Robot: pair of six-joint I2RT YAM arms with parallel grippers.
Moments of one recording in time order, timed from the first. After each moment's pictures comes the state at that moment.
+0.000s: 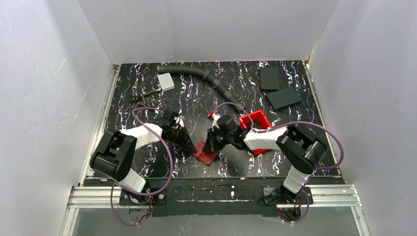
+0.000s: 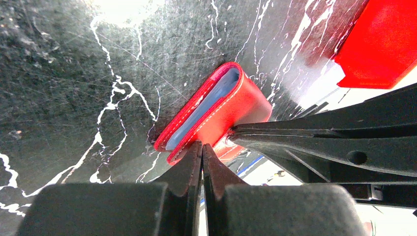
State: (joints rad) left arm -0.41 1.56 0.70 -0.32 0.56 -0.74; right arm 0.89 1.70 0.78 0.20 -0.36 0.63
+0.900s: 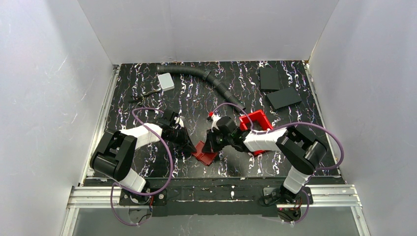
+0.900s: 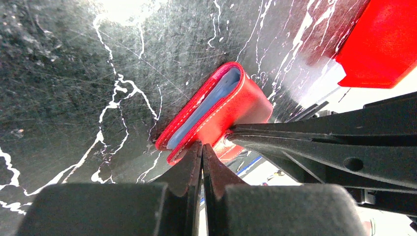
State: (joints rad) left arm -0.41 1.56 0.70 -0.32 0.56 -0.74; right arm 0.91 1.71 0.76 0.22 -0.34 0.59
